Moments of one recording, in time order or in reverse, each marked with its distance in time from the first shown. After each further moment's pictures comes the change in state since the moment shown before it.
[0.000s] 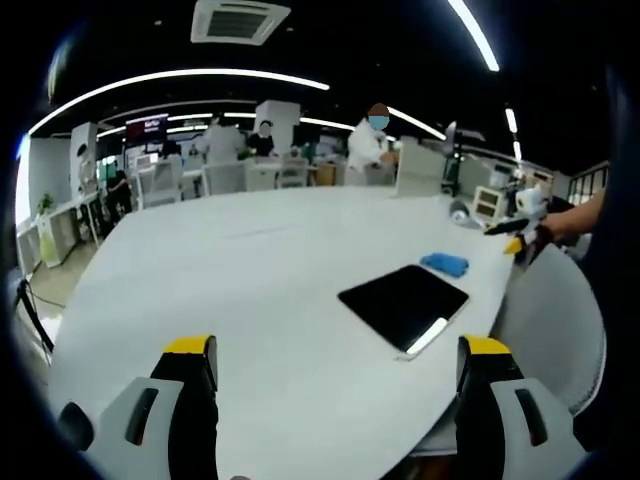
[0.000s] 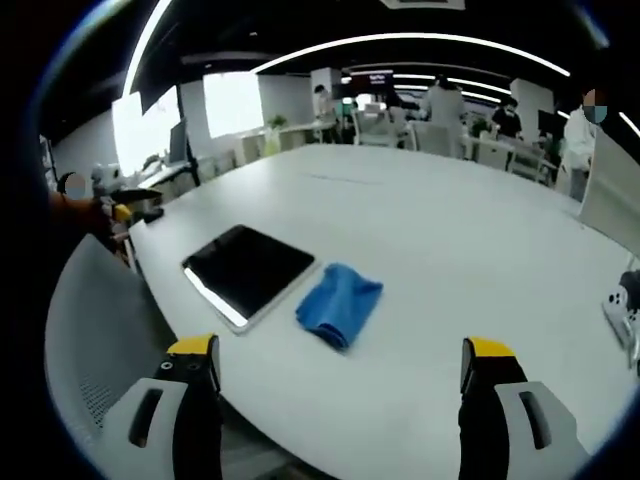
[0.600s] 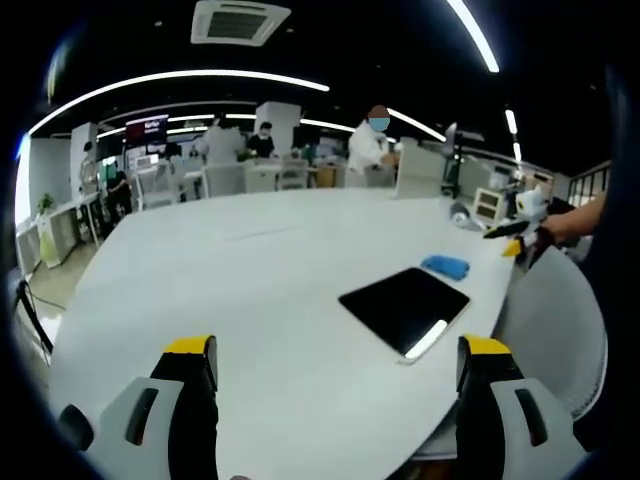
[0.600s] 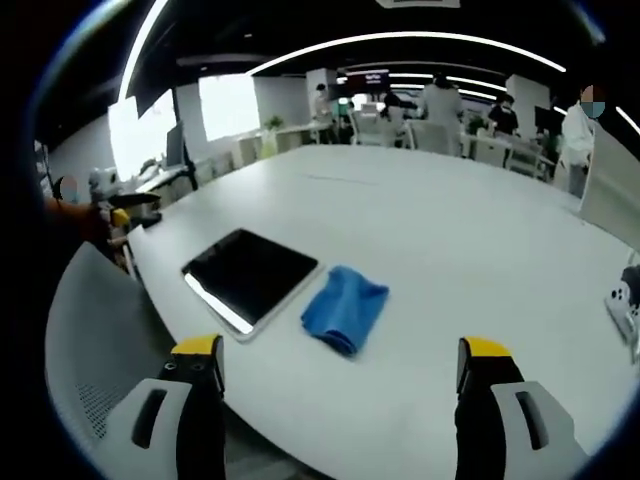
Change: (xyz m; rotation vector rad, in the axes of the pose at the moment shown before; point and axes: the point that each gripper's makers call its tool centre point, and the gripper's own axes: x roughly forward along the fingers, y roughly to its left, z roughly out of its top) left arm 0.001 0.000 0.004 -0.003 -0.012 0.002; right arm 0.006 0.006 0.004 0.021 0.002 -0.005
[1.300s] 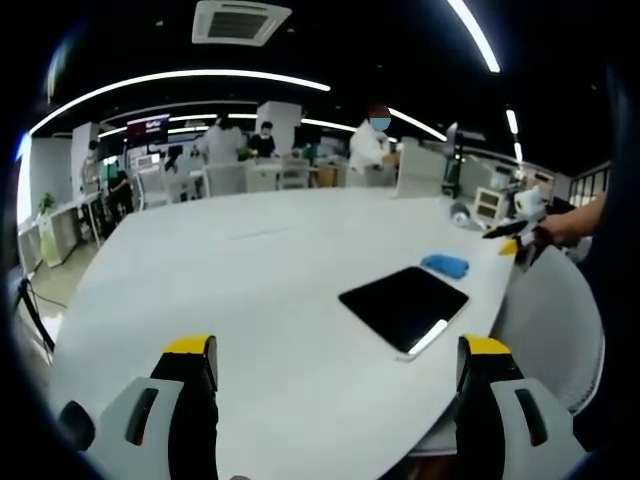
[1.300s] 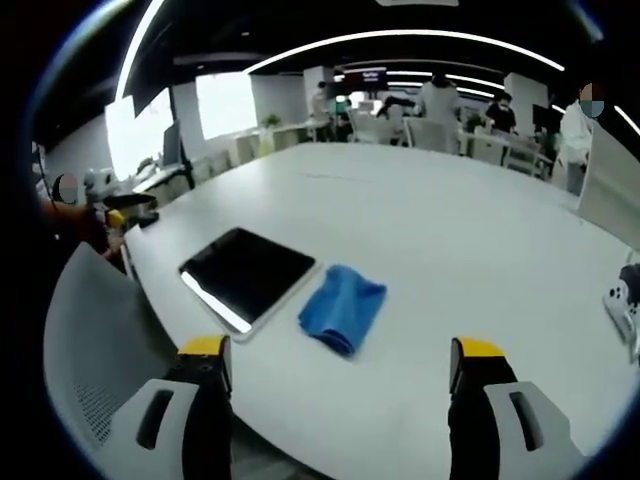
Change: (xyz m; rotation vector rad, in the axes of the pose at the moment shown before) left arm -0.006 0.000 -0.002 -0.001 0.003 0.006; right arm 0.002 -0.003 -0.001 0.001 0.009 -0.013
